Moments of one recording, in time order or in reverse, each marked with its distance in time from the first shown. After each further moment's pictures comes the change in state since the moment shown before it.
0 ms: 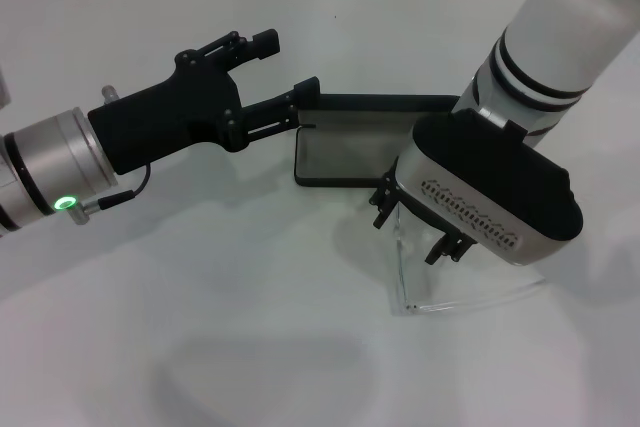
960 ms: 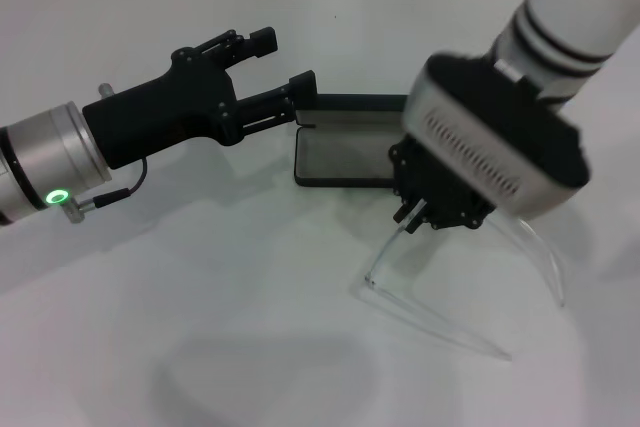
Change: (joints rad) left arm -0.003 0.010 -0.003 0.010 0.004 0.009 -0.079; right arm 0.017 -0.002 0.146 0.046 0.020 -0.060 0.026
